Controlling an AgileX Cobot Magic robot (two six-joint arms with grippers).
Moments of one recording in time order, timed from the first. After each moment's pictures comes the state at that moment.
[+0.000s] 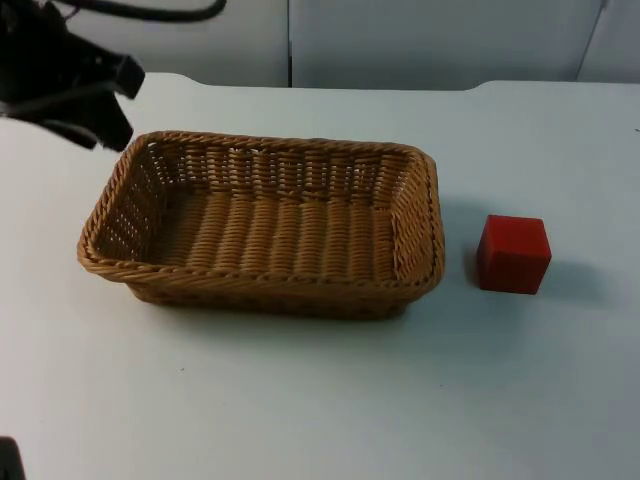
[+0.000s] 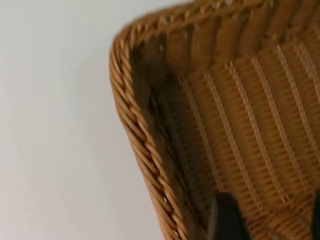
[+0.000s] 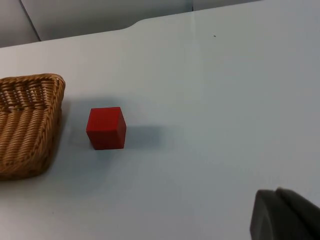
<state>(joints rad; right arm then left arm) -0.02 0.00 -0.52 -0.01 1.09 0.11 -0.14 1.78 -1.19 -0.51 0.65 0.59</state>
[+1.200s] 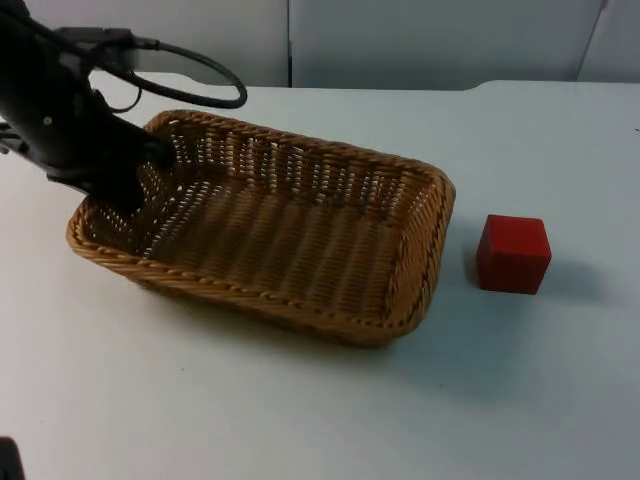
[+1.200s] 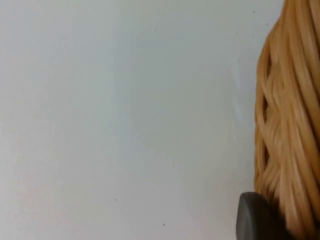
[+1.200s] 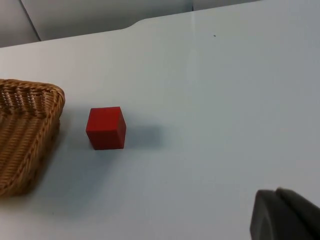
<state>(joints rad) -0.02 0.00 -0.52 -0.01 1.09 0.11 -0.14 2.11 -1.36 -0.38 0.61 0.44</state>
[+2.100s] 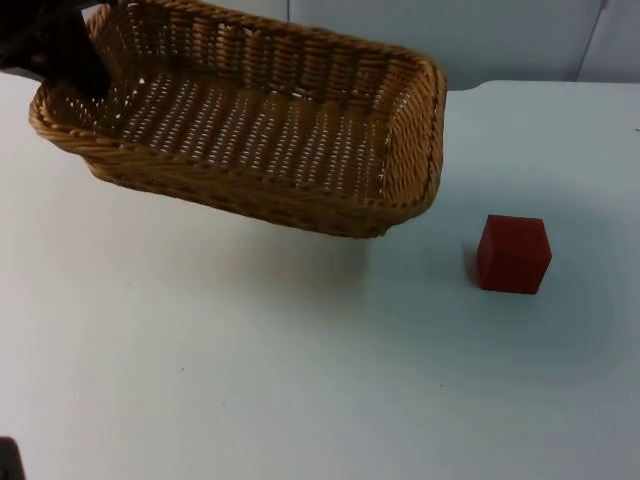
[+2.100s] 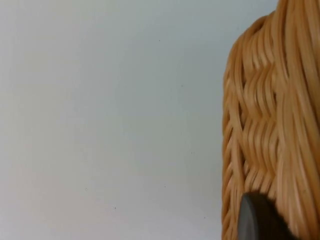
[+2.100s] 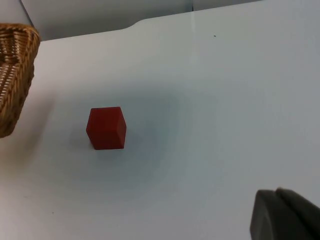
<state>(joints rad) -0.02 0.00 -0.52 -0.01 1.09 0.11 -0.02 1.95 -1.46 -0.60 0.85 0.44</state>
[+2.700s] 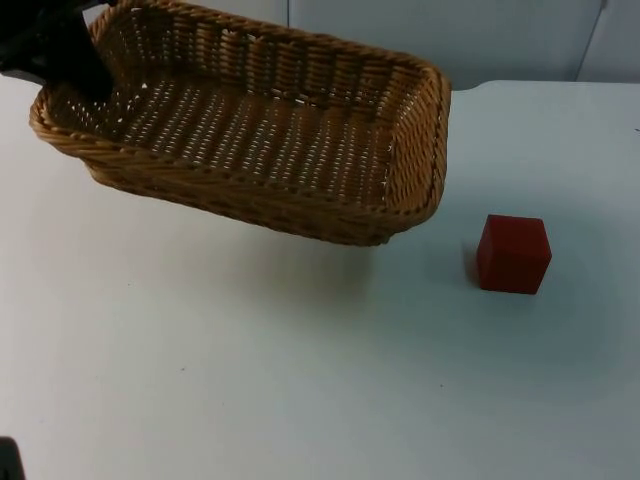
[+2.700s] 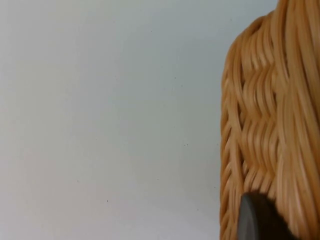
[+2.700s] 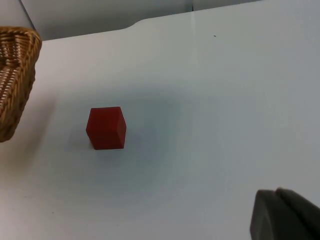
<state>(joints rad) -0.02 0.00 -0.52 -0.01 1.09 0.11 -0.02 1.95 -1.46 -0.61 0.89 0.44</state>
